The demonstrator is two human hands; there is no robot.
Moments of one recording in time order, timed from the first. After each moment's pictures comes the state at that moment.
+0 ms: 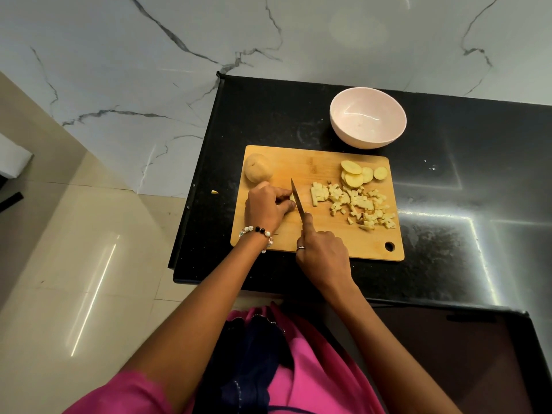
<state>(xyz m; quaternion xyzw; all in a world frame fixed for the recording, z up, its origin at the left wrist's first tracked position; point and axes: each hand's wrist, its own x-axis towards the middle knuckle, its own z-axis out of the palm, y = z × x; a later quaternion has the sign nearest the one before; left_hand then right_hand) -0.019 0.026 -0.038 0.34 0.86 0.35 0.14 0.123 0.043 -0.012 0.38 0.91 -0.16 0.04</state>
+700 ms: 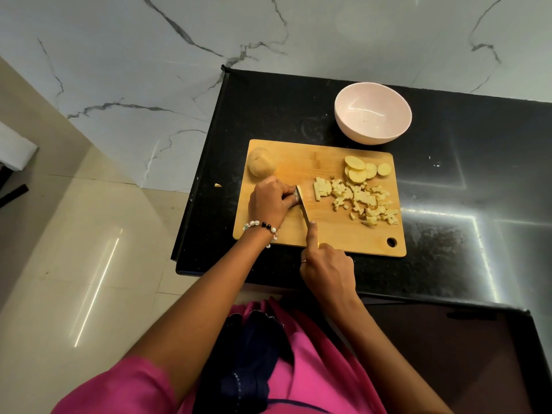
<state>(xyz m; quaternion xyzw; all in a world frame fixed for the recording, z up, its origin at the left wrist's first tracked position) -0.017 0.024 -0.044 0.37 0.86 0.34 0.11 0.145 0.023 -0.023 0.36 0.93 -0.08 0.07</state>
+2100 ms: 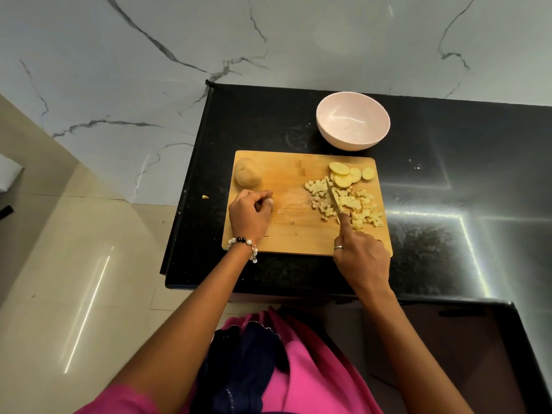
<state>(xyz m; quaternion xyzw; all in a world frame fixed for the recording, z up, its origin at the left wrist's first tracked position) -0.015 0.013 -0.053 0.27 0.84 0.45 0.09 0.179 0.081 -0.012 0.45 0.89 -0.06 -0.02</state>
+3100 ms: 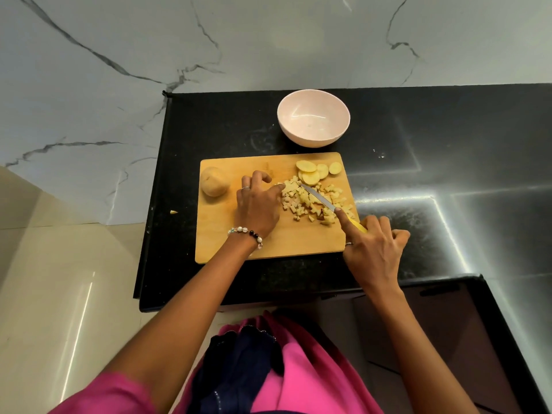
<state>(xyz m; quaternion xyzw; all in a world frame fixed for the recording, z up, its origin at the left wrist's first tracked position) 0.010 0.069 -0.036 0.50 0.84 0.21 0.02 0.230 0.110 -0.029 0.46 0.86 0.08 -0.18</state>
